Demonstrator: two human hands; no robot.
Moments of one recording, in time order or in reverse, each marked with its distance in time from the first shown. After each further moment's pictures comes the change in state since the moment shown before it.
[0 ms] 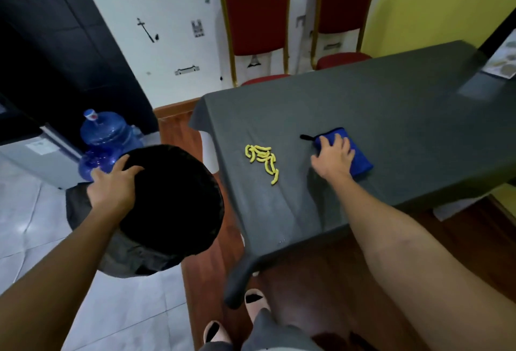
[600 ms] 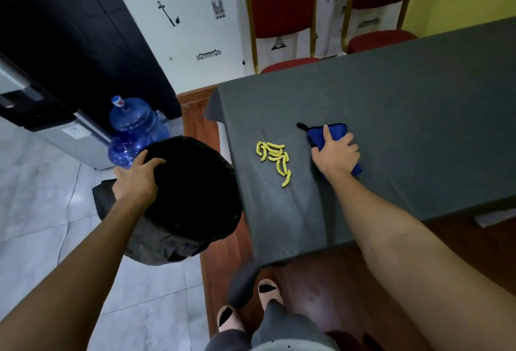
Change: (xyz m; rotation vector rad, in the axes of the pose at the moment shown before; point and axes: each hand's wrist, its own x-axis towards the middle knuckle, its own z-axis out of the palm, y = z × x) left_hand 0.005 0.035 0.000 -0.094 -0.046 -0.078; right_hand 0.038 -0.026 0.037 -0.081 -0.012 0.029
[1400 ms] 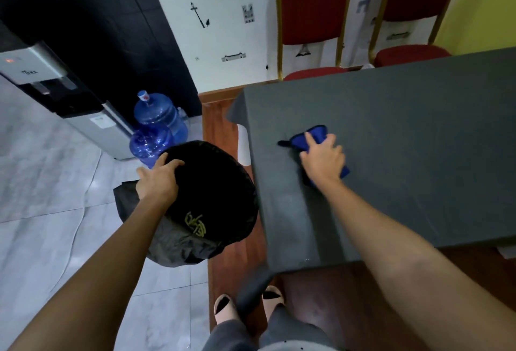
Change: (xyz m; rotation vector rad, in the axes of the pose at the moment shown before) left_hand -0.008 -0.003 0.002 -0.052 -0.006 -0.093; right_hand -0.024 -0.072 -0.006 0.087 0.034 -0.230
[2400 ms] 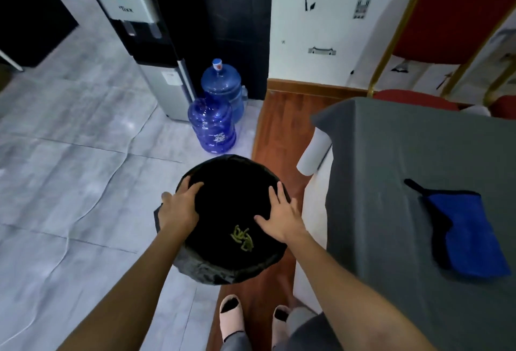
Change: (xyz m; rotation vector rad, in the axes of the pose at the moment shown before) left_hand 0.032 -0.154 0.105 -0.210 -0.048 -0.214; right_hand -0.081 -0.200 0.162 0.016 -0.667 -0.597
